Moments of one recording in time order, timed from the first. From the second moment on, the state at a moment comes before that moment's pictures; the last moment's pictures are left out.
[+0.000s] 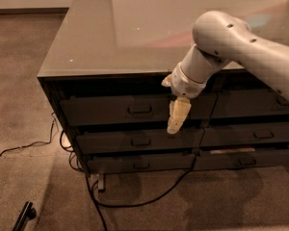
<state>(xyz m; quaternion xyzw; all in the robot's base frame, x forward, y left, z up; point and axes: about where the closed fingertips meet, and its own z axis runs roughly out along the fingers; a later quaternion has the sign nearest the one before) 0.568 -0.088 0.768 -0.69 0.69 0.12 0.17</state>
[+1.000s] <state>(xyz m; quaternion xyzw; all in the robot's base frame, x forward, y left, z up) 0.613 -0.077 0.725 -0.69 0.70 0.07 0.15</state>
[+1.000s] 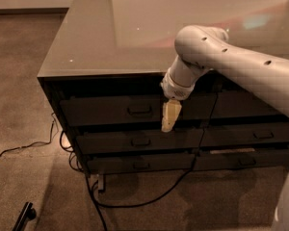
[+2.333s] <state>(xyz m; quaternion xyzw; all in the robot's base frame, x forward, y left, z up) 0.627 -0.073 0.680 -0.68 0.71 0.09 0.12</state>
